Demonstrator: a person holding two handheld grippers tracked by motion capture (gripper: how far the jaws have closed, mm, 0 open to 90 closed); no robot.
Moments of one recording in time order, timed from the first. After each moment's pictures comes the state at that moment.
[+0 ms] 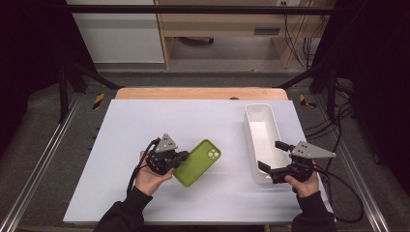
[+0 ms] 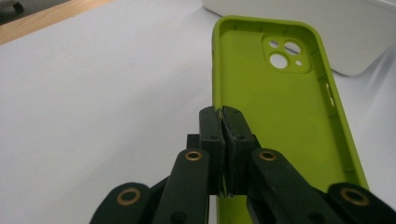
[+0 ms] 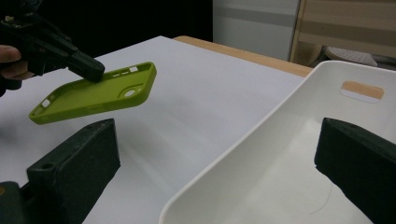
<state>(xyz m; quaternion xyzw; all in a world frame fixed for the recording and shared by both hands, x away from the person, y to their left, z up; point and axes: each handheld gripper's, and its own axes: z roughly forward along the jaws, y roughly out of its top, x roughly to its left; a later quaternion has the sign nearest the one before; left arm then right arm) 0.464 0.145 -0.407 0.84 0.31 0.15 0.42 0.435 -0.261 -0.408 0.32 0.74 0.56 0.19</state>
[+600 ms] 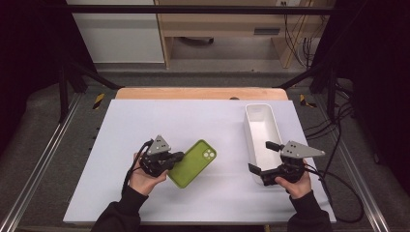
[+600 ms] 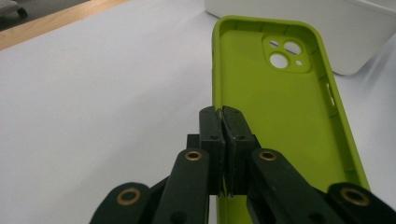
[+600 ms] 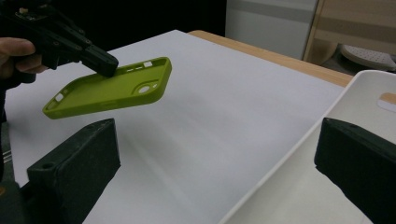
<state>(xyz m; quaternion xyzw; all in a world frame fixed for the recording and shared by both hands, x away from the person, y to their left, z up) 0.457 0.159 -0.405 0.83 0.31 0.15 0.43 0.431 -0.233 -0.397 0.31 0.76 0.55 0.18</state>
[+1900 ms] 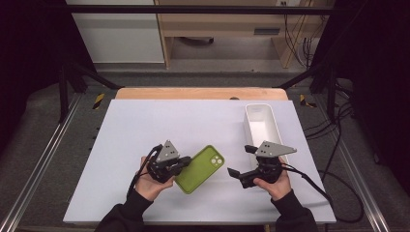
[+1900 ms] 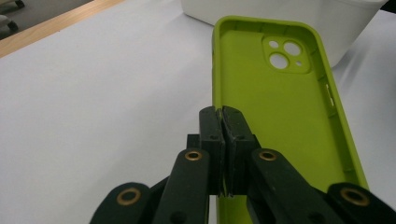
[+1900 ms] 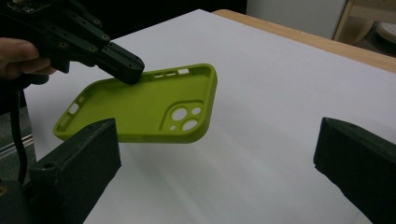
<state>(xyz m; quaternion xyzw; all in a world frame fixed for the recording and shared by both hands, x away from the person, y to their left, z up) 0.443 0.137 -0.405 0.84 0.28 0.16 0.43 0.435 -0.179 -0.400 0.30 0.79 0.52 0.14</state>
